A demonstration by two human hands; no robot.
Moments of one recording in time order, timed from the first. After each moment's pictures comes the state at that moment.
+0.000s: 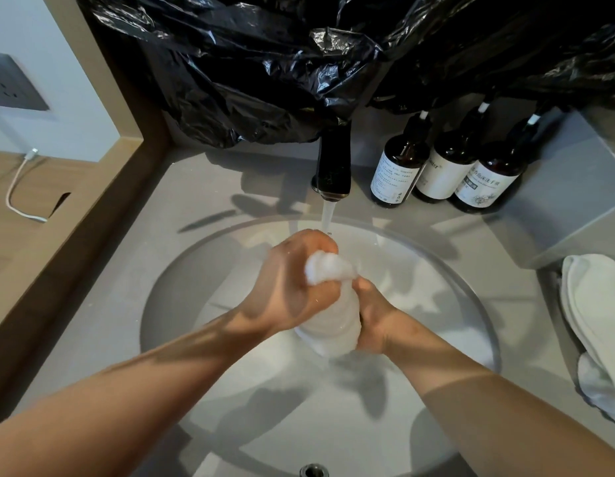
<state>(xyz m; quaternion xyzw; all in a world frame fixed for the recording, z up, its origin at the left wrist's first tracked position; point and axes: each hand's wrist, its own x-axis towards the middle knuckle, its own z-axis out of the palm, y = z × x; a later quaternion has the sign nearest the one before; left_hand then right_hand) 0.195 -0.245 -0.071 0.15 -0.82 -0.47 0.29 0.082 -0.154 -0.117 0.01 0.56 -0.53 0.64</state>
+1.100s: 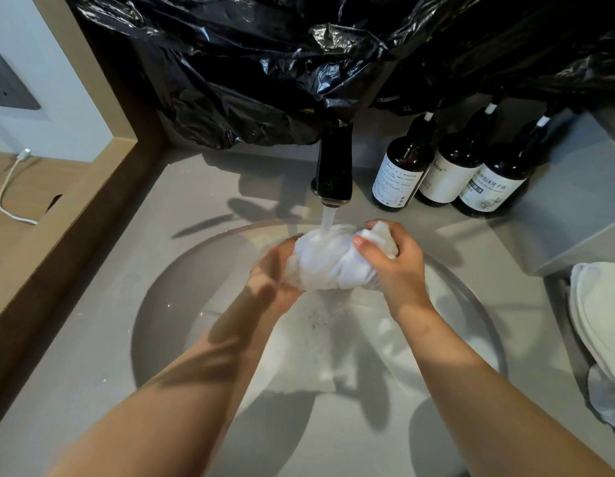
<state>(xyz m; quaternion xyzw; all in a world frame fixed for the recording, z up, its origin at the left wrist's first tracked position) 0.153 -0.277 -0.115 0.36 -0.38 -0.84 0.14 0.048 -0.164 -0.095 -0.21 0.72 -0.62 0.22</state>
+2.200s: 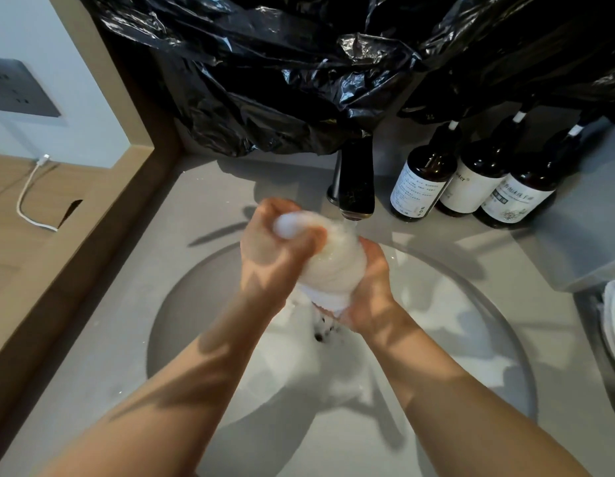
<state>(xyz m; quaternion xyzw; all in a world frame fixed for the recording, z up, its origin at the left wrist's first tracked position) 0.175 -0.288 -0.072 0.33 -0.62 -0.58 0.40 0.080 -0.218 -0.103 0.12 0.46 -0.68 0.56</state>
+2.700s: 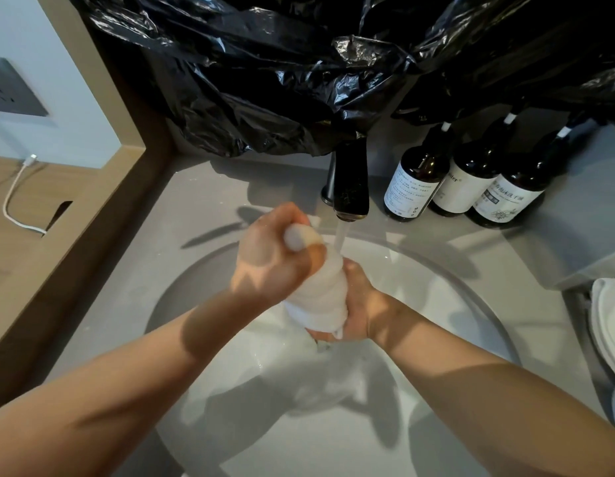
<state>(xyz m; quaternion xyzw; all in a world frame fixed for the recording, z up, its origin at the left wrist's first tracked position) 0.181 -0.293 -0.063 0.28 -0.79 -0.44 0.31 0.076 -0.213 -0.108 0.09 0.54 -0.48 0.69</state>
